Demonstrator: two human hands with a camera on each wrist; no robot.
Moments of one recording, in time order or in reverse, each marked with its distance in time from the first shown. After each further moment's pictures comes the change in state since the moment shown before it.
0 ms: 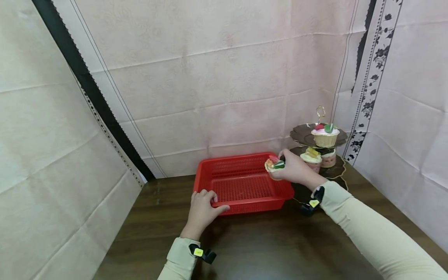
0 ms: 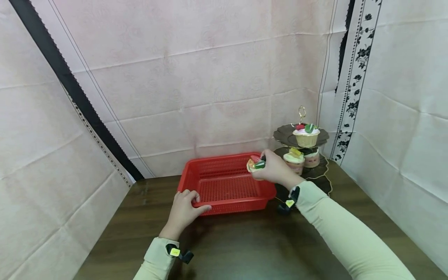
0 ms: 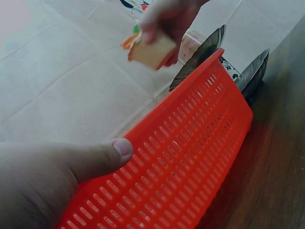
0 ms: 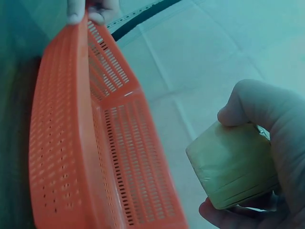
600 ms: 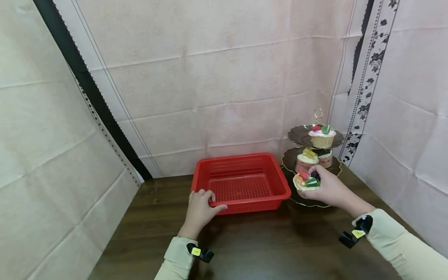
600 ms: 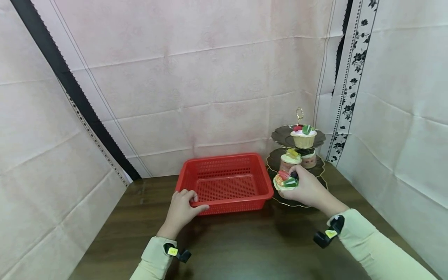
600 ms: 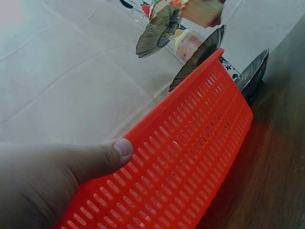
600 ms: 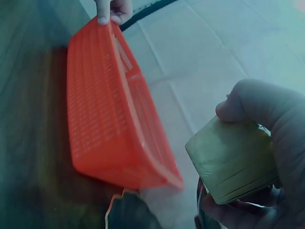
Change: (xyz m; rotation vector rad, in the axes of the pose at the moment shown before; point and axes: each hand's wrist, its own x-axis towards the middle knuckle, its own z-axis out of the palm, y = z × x) left_hand -0.001 -0.001 0.000 -0.004 -0.001 -0.008; right_hand -0.093 0.039 -0.036 -0.028 0.074 0.009
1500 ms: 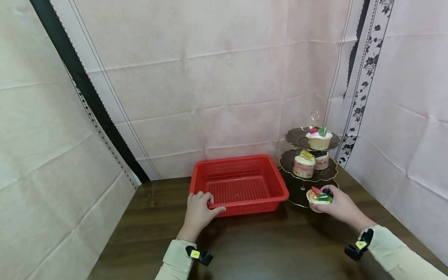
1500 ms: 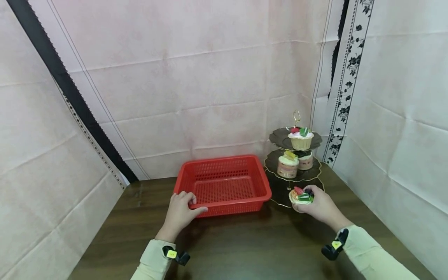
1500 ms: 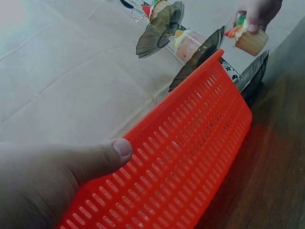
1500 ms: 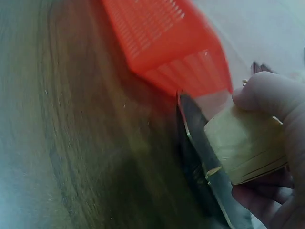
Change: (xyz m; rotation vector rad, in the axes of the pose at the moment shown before) left_hand 0.001 0.000 0.001 -0.016 -0.020 -0.030; right_hand -0.025 0.094 0.025 -0.044 0.051 0.154
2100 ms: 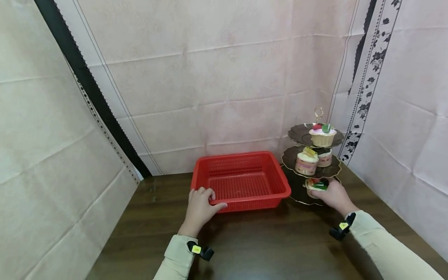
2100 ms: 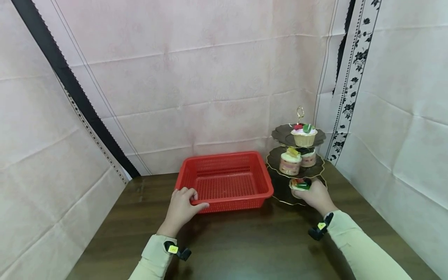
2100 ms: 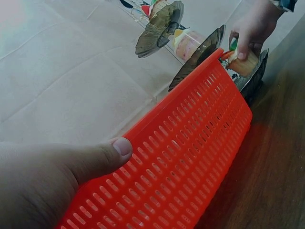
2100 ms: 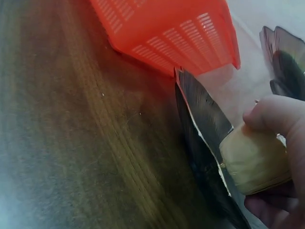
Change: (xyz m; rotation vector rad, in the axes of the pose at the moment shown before) left_hand 0.000 0.002 -0.003 0.013 -0.010 0.000; right_hand 0.043 0.019 0.025 0.059 0.113 -0.020
